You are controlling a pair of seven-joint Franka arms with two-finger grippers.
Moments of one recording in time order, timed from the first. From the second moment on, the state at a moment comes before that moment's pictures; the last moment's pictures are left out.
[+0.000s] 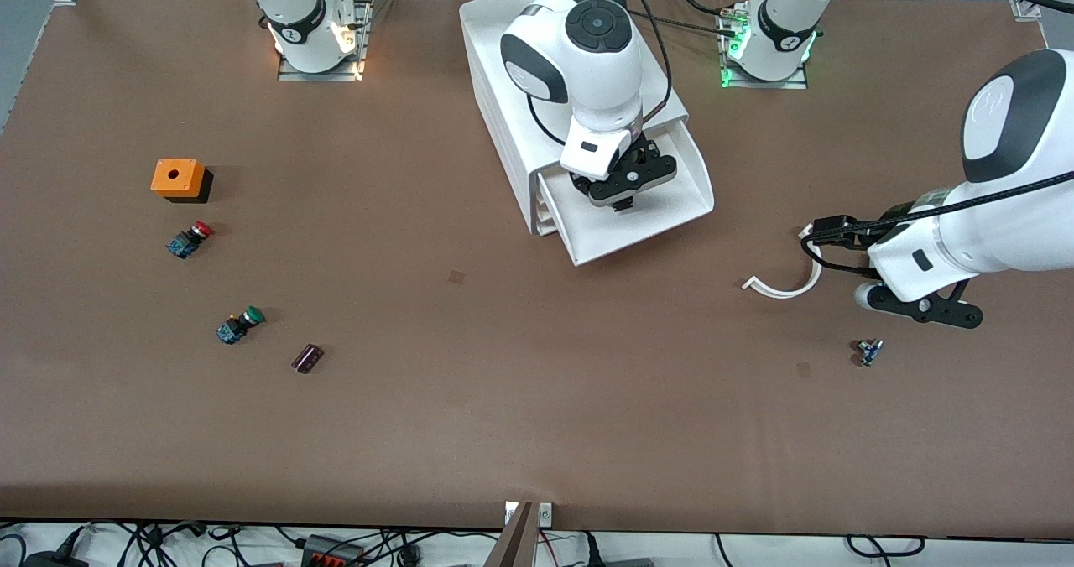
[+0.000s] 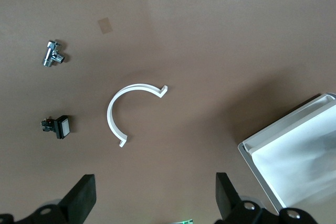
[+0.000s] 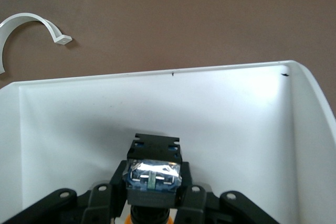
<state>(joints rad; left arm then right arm) -0.03 0.48 -0.13 -1.12 -0.01 1.33 0.02 0.92 0.80 0.02 -0.99 0.02 1.98 0.58</state>
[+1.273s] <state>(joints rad) -0.15 0.52 -0.15 -1.35 -0.06 1.68 -0.42 0.50 0.65 -0.03 -0.85 0.00 1.56 0.37</state>
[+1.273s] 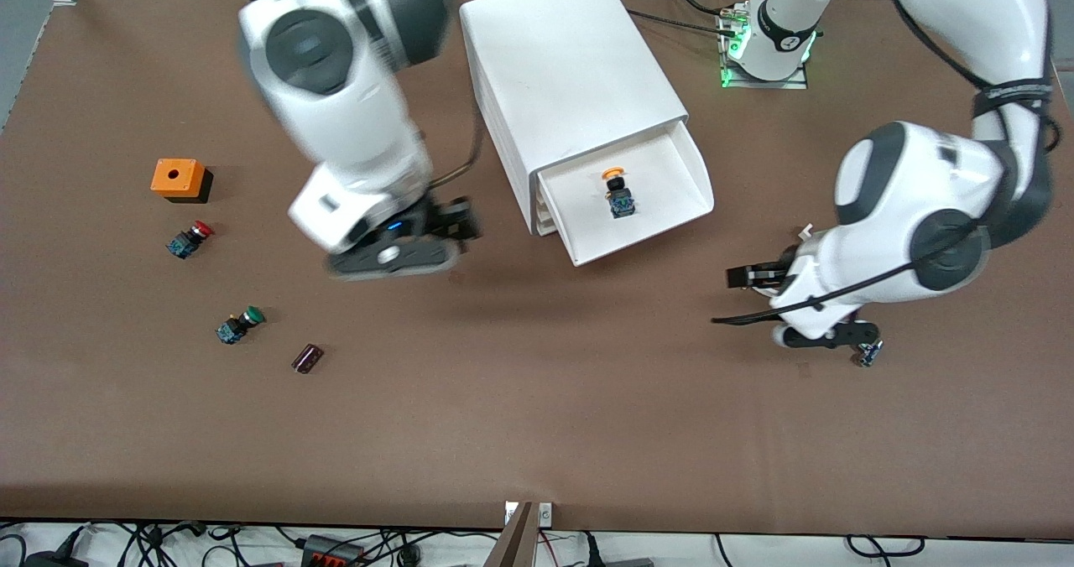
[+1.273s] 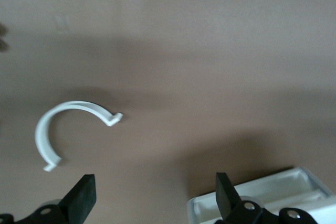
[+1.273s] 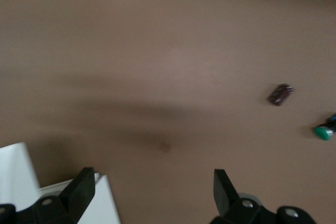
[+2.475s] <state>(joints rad) -0.32 0.32 -0.28 -1.81 -0.09 1.98 -0.91 0.04 0.46 -0.03 -1.08 0.00 1.53 0.20</state>
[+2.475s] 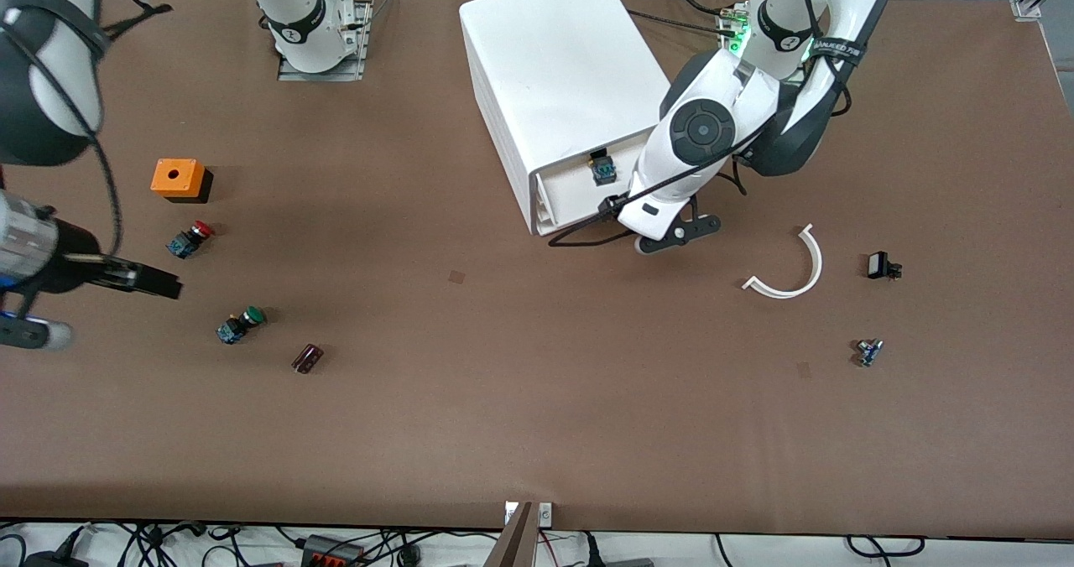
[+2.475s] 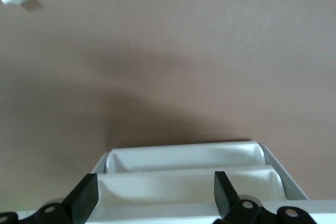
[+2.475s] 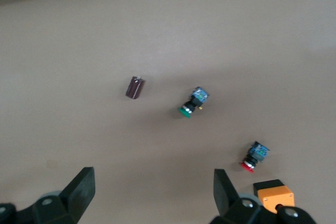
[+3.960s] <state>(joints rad) -0.15 0.24 -0.38 -1.80 0.08 1.95 -0.74 -0.06 0.03 -0.02 -1.63 -0.03 1.66 -0.03</state>
